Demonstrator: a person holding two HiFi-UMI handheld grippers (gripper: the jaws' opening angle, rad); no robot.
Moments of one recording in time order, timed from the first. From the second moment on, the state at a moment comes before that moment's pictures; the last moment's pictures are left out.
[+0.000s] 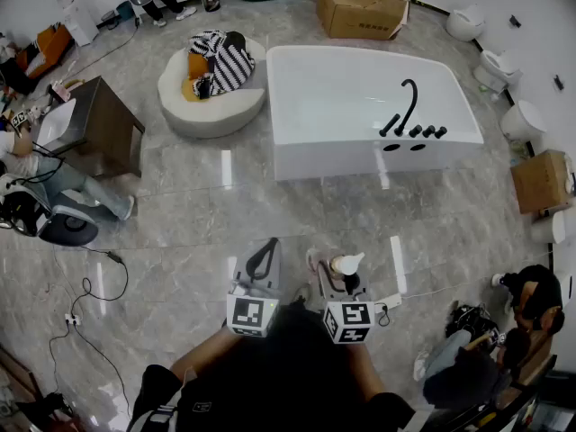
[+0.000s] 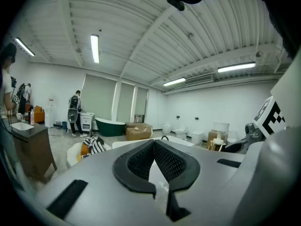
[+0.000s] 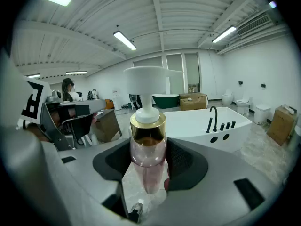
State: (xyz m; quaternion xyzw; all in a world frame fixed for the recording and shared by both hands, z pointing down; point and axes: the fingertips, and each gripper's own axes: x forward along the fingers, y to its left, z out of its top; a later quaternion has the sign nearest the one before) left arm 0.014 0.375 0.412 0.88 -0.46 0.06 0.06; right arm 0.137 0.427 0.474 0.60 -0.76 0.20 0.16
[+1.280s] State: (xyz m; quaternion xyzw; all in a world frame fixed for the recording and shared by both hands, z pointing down) left arm -0.080 0.343 0.417 0.89 -0.44 0.05 0.07; right arm 0.058 0.394 0.472 0.63 -0.73 0.21 0.15
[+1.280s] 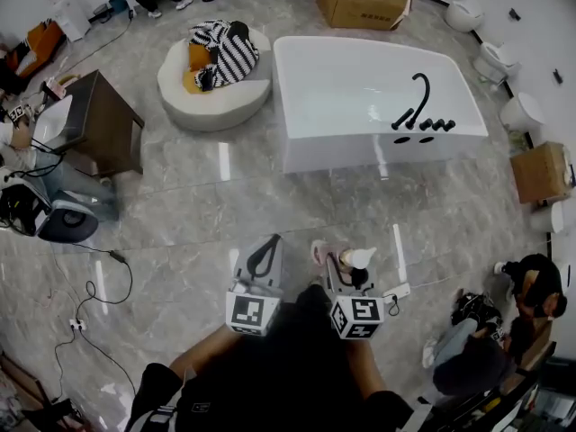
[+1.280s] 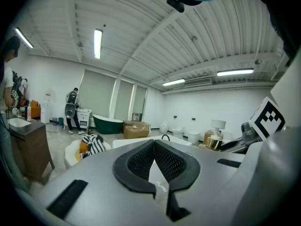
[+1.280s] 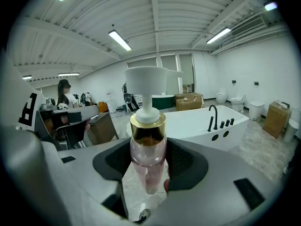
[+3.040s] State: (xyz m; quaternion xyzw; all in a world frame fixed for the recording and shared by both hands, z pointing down) left arm 0.014 0.070 0.414 0.86 -0.51 0.07 0.07; right arm 0.138 0.102 0.495 0.55 -0.80 0.21 0.16
